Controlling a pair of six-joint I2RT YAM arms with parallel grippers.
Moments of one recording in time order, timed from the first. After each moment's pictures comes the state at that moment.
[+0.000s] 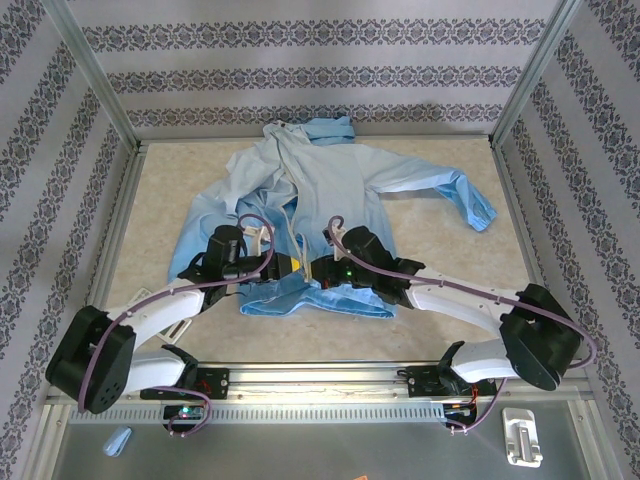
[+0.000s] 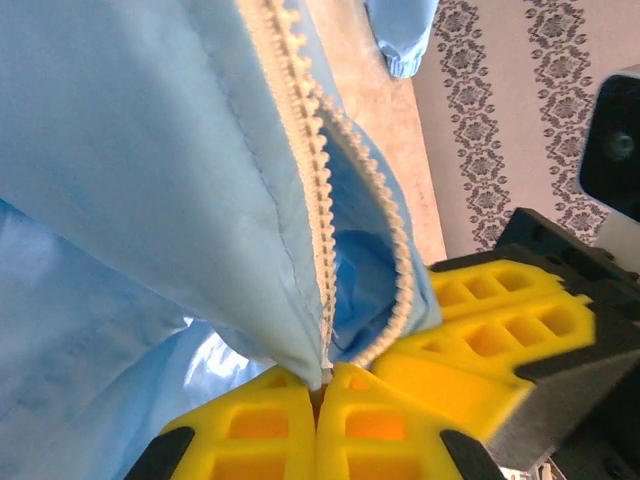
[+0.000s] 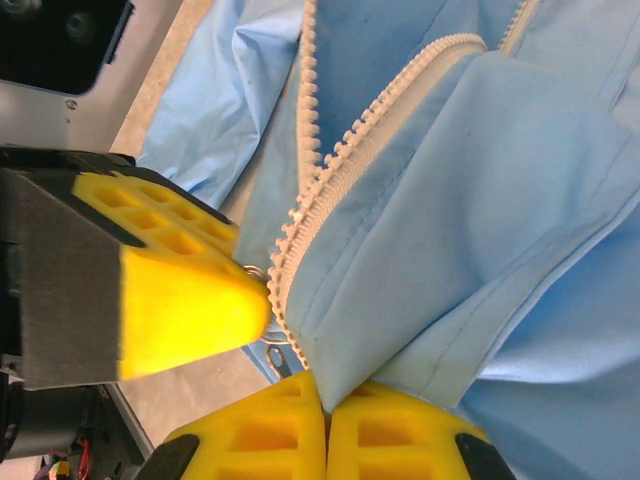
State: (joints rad) left arm -0.44 1.22 0.51 0.19 0.67 -0.80; right arm 0.82 1.33 0.72 0.00 -0.25 0.62
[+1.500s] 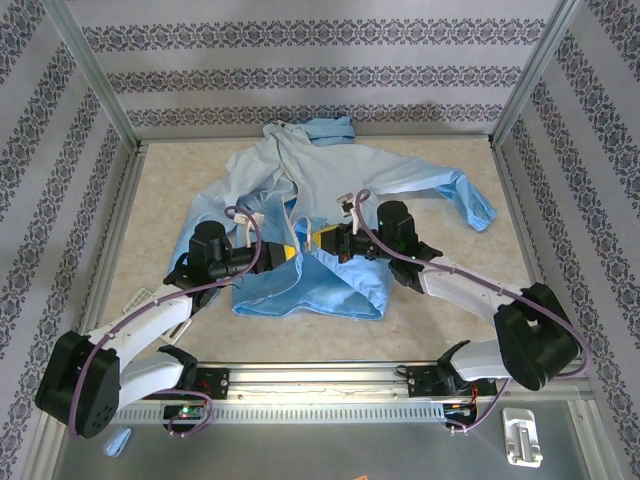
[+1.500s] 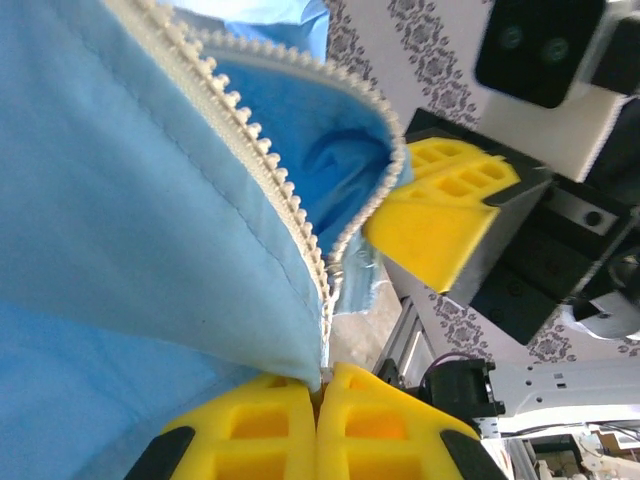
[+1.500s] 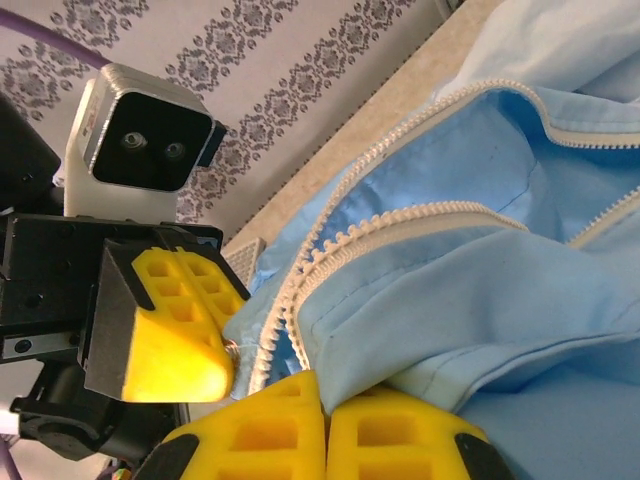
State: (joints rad) left arm -0.38 1.10 0.51 0.30 0.75 -0.78; right arm 0.56 1.37 0.71 0.38 -0.69 0.49
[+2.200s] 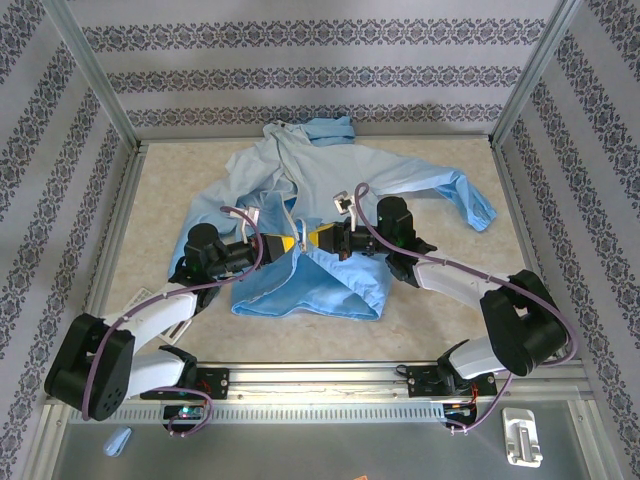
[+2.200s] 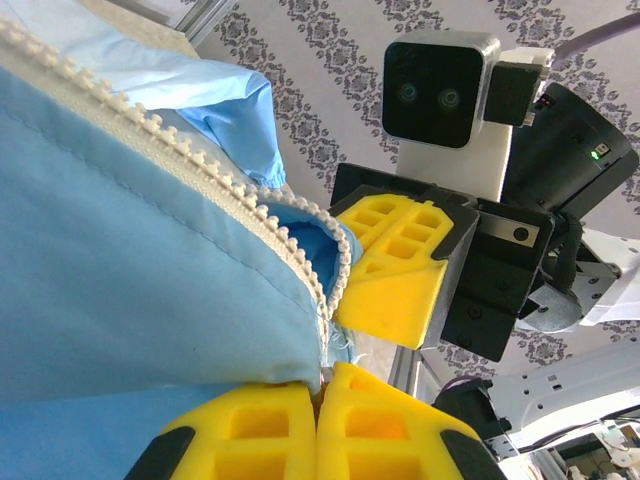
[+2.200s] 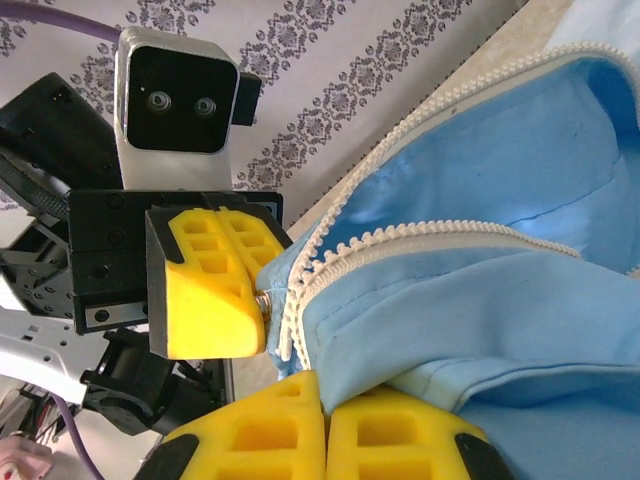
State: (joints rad) left arm -0.34 1.20 0.44 0.67 0.79 -0.77; right arm 0.54 1.44 0.72 0.49 -0.84 0.54
